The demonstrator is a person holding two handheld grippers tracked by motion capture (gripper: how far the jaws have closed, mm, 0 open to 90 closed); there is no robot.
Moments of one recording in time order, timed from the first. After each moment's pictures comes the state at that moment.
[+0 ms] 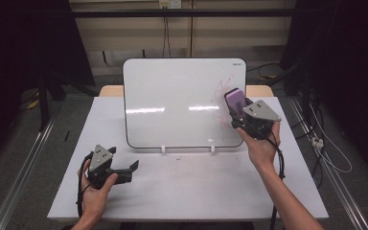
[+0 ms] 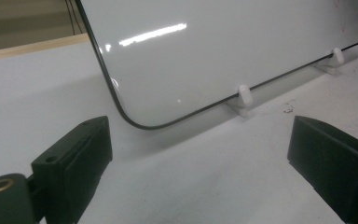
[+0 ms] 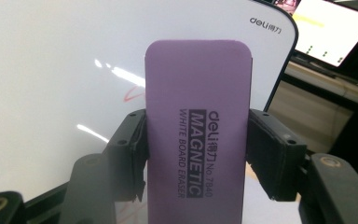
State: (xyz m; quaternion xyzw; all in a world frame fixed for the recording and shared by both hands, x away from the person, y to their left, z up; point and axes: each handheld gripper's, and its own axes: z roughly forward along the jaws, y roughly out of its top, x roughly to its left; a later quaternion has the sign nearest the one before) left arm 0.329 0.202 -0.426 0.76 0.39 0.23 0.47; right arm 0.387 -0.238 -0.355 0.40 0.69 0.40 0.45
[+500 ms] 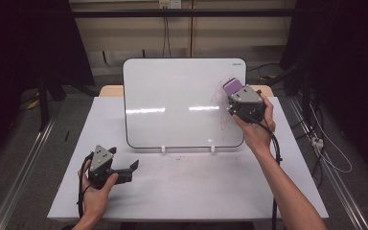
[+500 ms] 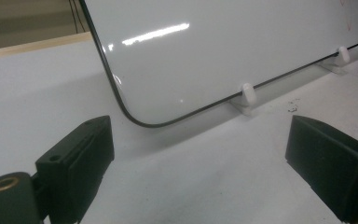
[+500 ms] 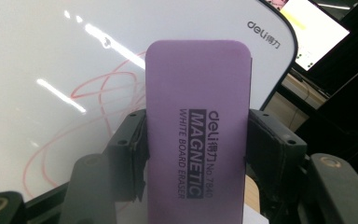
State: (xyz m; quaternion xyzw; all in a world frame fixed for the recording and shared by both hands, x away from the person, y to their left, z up) left arm 0.330 0.201 -0.428 0.76 0.40 0.23 0.46; right arm 0.427 -0.226 -0.344 0.37 0.73 0.29 0.49
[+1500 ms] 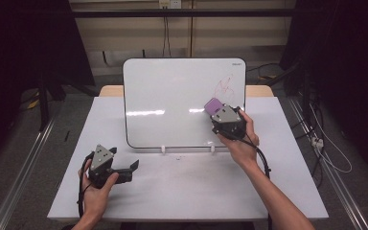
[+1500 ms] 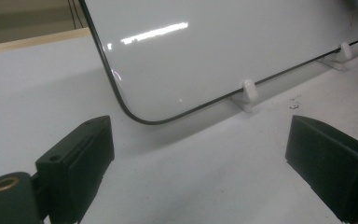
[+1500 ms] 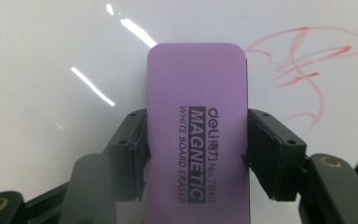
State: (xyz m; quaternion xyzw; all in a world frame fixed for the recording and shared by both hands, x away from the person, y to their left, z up) left arm 0.332 0.201 -0.430 0.77 0.40 0.23 0.45; right arm 0.407 -0.184 -0.388 0.32 0.78 0.30 0.45
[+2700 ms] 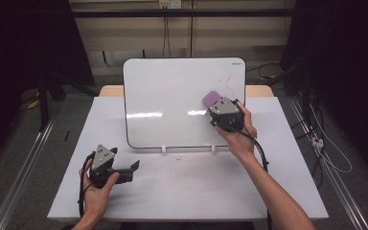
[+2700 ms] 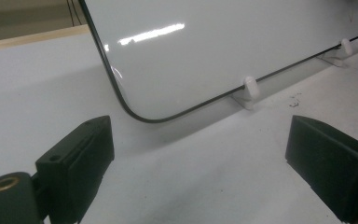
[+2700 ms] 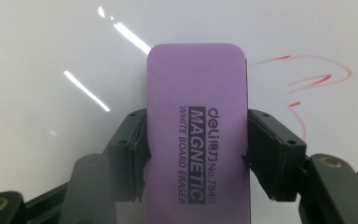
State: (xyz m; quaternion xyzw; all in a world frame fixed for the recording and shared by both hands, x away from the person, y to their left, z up) left arm 0.333 0.200 -0.431 0.76 0.40 0.22 0.46; right arm 0.427 -0.183 -0.371 0.33 0.77 0.31 0.45
